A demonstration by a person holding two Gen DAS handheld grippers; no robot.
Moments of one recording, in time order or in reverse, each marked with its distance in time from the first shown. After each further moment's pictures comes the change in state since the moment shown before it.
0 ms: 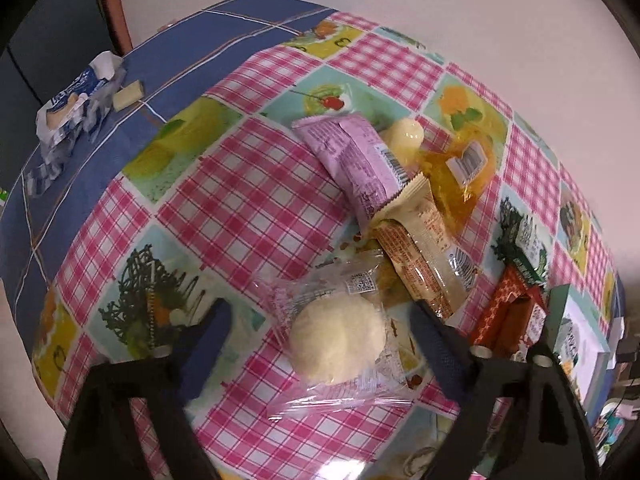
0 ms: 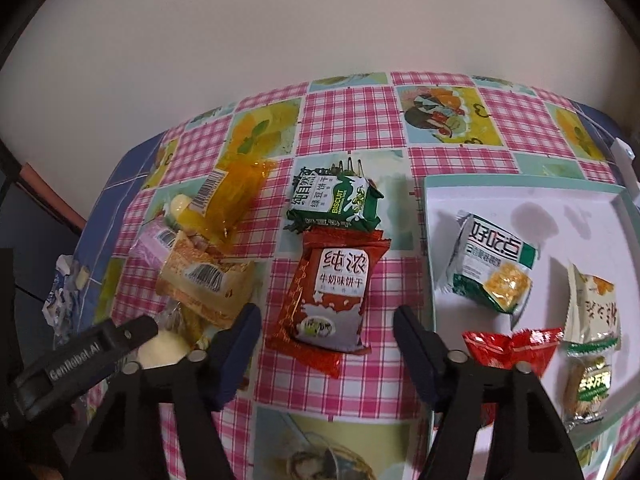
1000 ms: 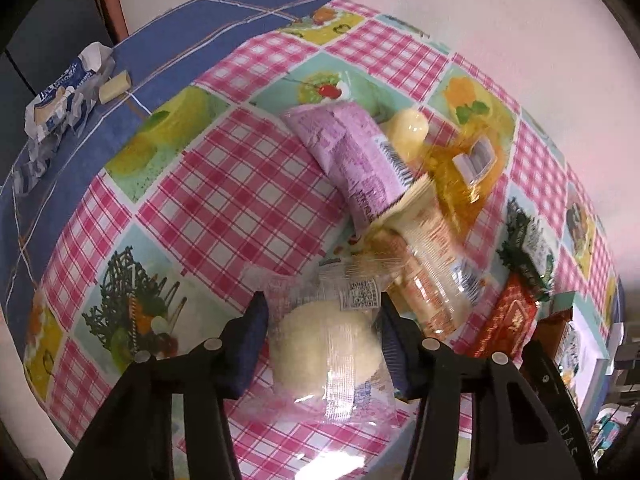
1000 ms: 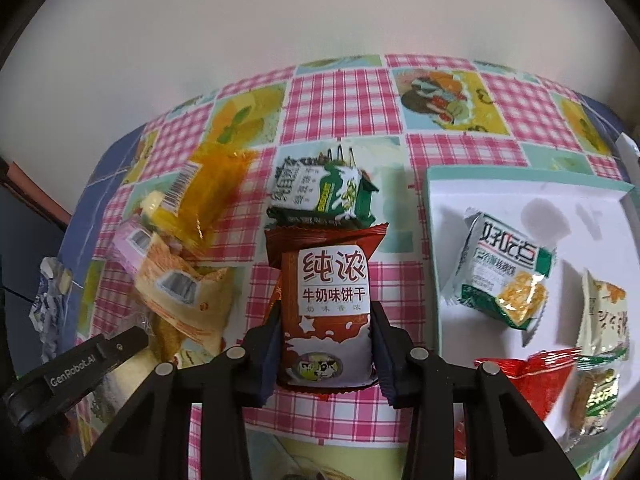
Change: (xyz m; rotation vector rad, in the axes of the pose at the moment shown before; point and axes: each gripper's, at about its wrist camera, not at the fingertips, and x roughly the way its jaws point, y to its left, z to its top) left arm 0.019 -0.001 0.011 -0.037 -0.025 -0.028; right arm 0.013 -0.006 0.009 0.020 0.023 -0.020
